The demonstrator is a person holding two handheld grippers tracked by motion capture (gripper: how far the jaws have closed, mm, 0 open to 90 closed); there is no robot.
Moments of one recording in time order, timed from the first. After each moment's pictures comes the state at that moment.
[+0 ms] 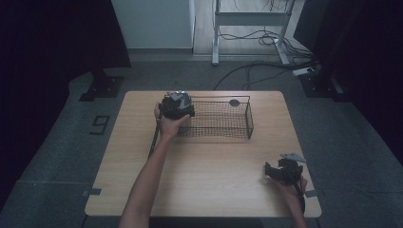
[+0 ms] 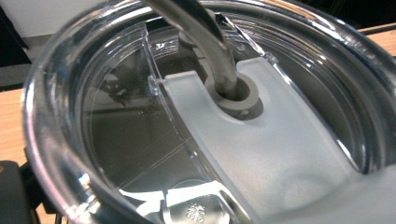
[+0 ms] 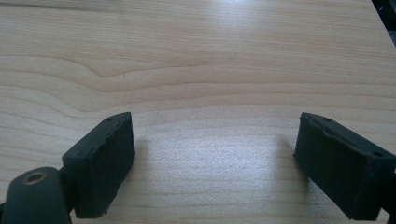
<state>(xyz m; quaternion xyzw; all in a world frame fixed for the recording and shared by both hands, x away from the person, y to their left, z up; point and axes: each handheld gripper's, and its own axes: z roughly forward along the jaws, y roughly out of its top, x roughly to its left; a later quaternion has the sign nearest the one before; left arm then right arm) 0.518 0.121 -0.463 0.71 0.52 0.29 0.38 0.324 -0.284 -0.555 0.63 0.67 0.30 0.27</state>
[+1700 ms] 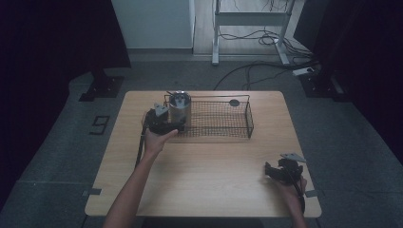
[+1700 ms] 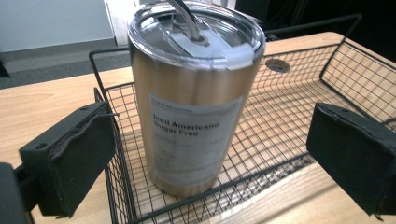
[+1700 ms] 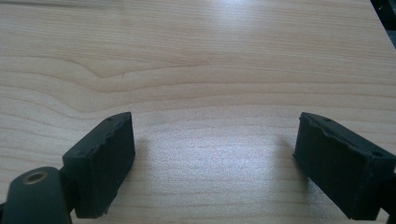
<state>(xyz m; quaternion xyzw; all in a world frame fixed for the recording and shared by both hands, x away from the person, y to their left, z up) 0.437 0.158 -0.443 0.72 0.47 0.27 0.43 0.324 -0.284 -0.556 0.63 0.67 0.30 0.27</state>
